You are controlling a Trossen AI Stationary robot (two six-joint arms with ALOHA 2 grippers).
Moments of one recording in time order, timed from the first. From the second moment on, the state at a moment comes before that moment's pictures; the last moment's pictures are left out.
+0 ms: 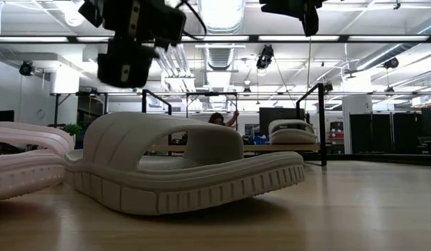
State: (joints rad) left arm -0.13 1.47 0.95 -0.19 0.50 -1.02; right arm 0.08 1.07 0.80 0.16 0.40 0.33
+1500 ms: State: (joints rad) left arm -0.23 1.74 0.94 -0.02 0.50 -0.96; right arm 0.08 1.06 0.80 0.11 0.40 0.28
